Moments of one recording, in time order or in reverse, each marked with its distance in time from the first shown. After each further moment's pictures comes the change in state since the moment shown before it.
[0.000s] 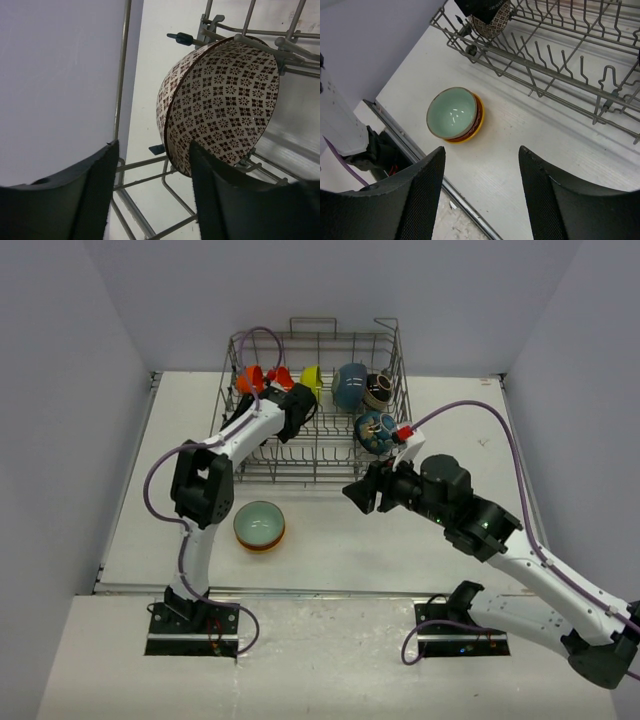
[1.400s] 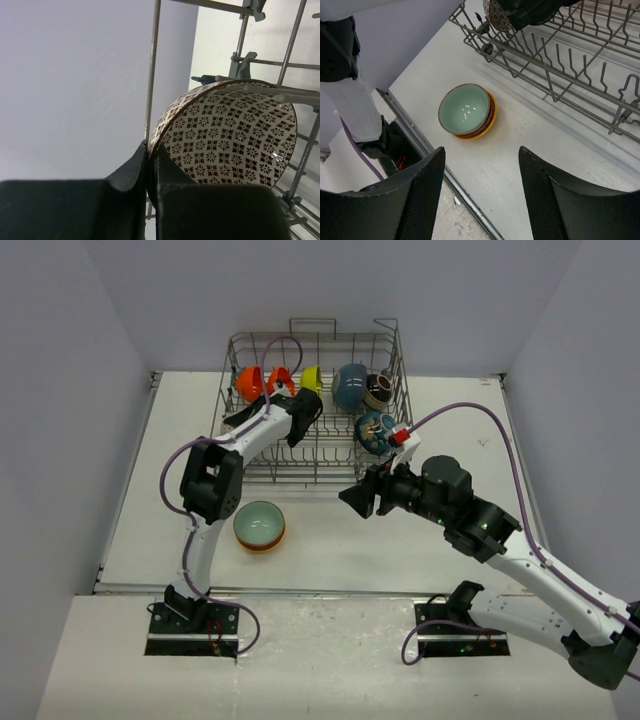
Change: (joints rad) left arm -0.004 0.095 0.000 0.155 -0.245 0.266; right arm 0.000 -0.013 -0.017 0.037 -0.085 -0.031
